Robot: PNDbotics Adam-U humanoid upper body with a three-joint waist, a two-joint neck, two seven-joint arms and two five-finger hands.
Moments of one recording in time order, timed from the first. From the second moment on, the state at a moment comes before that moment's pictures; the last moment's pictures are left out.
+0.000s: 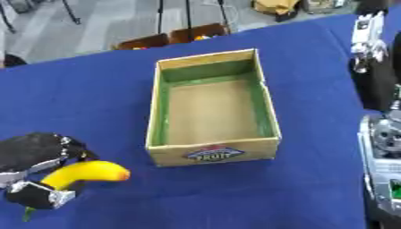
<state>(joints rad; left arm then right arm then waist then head) -0.42 0.80 -0.38 -1.91 -0.76 -0.06 -0.55 -0.49 -0.24 -0.10 -1.99 0.70 -0.21 -0.28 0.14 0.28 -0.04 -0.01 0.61</state>
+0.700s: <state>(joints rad) -0.53 0.81 -0.28 -1.99 -0.71 -0.05 -0.52 -0.49 -0.24 -0.10 -1.99 0.70 -0.21 -0.28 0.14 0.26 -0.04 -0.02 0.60</state>
